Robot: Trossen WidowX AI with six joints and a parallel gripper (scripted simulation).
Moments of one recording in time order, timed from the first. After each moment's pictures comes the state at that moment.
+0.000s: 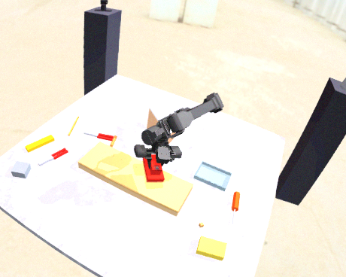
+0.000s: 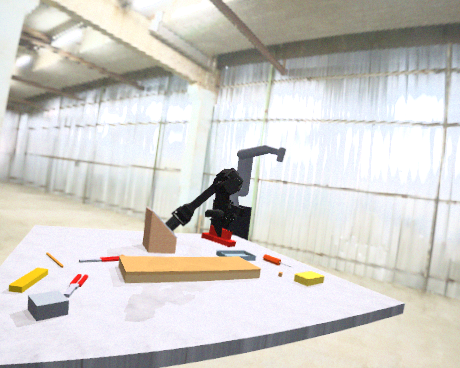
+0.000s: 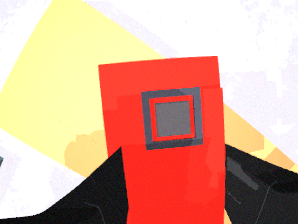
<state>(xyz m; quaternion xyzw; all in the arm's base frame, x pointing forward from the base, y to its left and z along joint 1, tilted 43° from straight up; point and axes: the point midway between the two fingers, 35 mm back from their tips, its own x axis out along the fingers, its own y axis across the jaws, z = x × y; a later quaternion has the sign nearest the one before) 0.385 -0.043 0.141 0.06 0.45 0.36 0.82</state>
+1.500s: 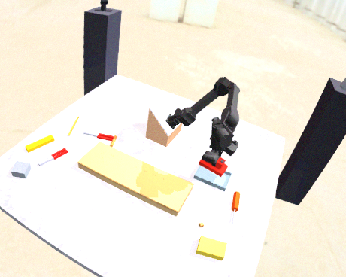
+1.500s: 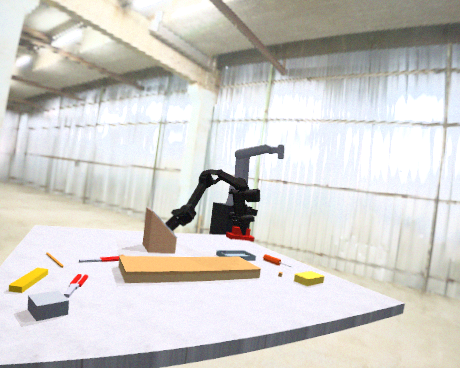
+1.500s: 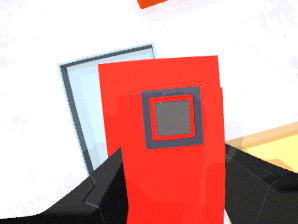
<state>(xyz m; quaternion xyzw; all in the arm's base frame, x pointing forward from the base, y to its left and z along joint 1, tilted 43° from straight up) 0.214 0.156 0.258 -0.17 0.24 0.59 0.76</state>
